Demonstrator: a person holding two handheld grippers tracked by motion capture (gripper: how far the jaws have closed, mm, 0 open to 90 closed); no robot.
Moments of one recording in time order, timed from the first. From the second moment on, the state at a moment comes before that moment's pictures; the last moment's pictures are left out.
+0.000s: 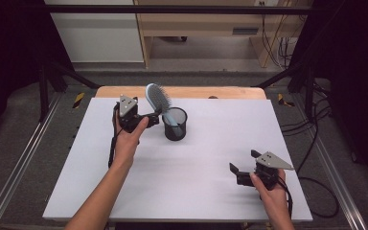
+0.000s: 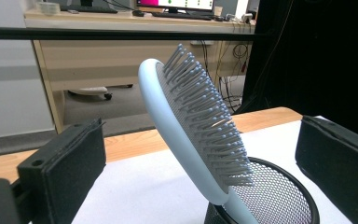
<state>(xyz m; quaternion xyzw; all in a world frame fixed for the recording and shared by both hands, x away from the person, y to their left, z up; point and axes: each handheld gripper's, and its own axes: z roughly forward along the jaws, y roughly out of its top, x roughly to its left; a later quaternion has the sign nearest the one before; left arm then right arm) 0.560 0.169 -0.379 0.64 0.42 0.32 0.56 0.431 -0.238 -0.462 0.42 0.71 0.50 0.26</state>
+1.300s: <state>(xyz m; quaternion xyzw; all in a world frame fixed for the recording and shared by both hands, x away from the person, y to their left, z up) 0.513 0.215 -0.359 0.62 0.40 0.33 0.59 0.428 -0.237 -0.460 0.41 0.72 0.49 0.27</state>
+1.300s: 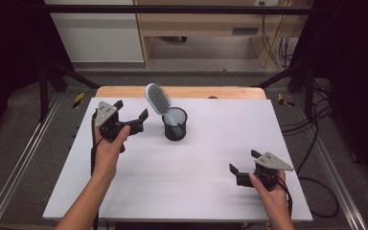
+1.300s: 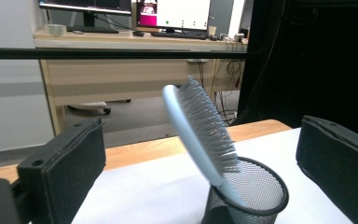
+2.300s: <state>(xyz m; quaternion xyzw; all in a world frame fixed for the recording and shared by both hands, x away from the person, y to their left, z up) 0.443 0.328 -0.379 0.59 0.43 0.35 0.59 0.421 -0.233 -0.455 0.38 0.71 0.51 0.30</state>
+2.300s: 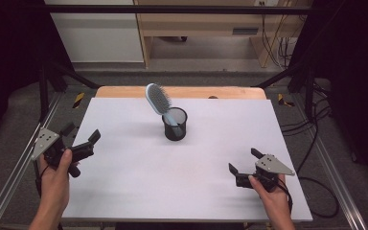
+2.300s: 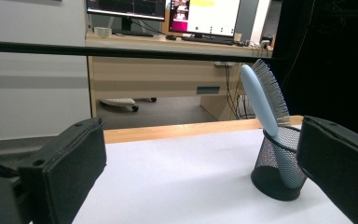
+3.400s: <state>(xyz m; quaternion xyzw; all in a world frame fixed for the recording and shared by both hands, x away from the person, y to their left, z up) 0.423 0.338 -0.435 0.59 0.43 0.36 0.59 0.421 -0.245 -0.458 0.37 0.70 0.51 0.34</state>
